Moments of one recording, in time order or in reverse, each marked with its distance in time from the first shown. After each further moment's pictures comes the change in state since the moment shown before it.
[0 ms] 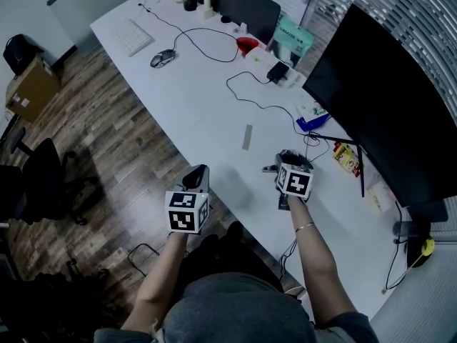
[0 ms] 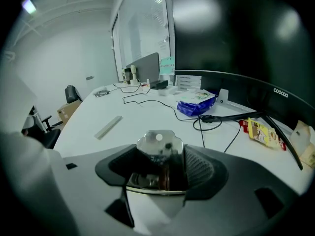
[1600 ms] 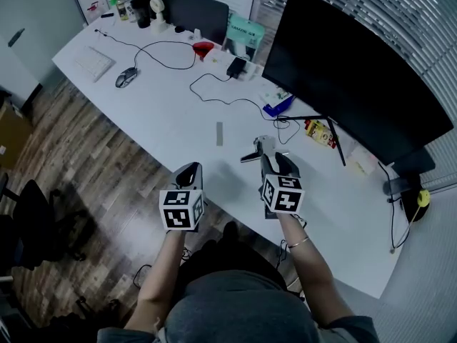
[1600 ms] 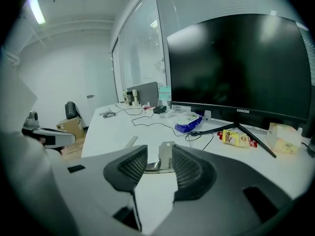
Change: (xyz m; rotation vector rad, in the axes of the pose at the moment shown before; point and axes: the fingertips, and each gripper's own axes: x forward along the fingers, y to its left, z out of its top) left arm 0.010 -0.036 0.011 0.069 -0.036 -0.156; right arm -0.112 0.024 0.011 0.072 -0.213 -0.015
